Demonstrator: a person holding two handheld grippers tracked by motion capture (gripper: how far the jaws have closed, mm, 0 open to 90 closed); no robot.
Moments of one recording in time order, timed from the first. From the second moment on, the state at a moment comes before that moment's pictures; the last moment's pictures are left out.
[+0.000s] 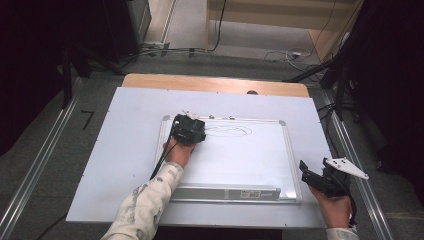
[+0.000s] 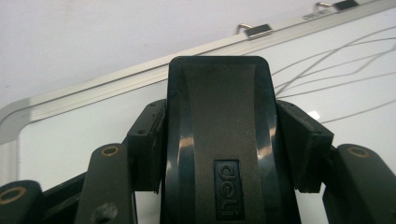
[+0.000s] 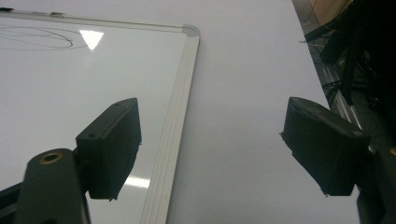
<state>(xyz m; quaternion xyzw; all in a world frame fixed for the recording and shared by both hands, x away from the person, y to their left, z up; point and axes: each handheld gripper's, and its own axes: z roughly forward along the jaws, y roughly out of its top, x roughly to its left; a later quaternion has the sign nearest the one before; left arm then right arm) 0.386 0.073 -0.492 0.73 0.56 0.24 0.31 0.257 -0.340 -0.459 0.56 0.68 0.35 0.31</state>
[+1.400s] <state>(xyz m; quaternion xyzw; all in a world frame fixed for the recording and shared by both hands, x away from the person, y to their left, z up) 0.396 0.033 -0.490 0.75 0.54 0.22 0.31 0.257 -0.340 -0.459 0.56 0.68 0.35 0.31</state>
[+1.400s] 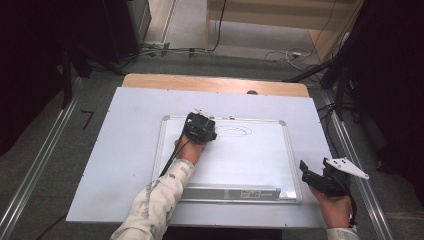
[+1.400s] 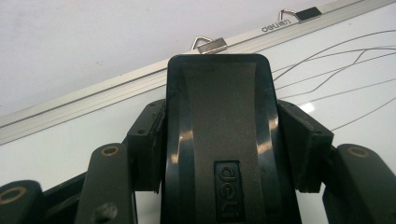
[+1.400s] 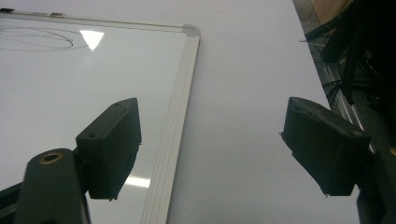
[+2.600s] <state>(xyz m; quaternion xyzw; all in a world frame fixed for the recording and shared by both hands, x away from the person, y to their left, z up) 0.406 -0.009 -0.490 0.77 0.52 0.22 0.31 0.258 -0.340 -0.459 0.56 0.68 0.35 0.31</state>
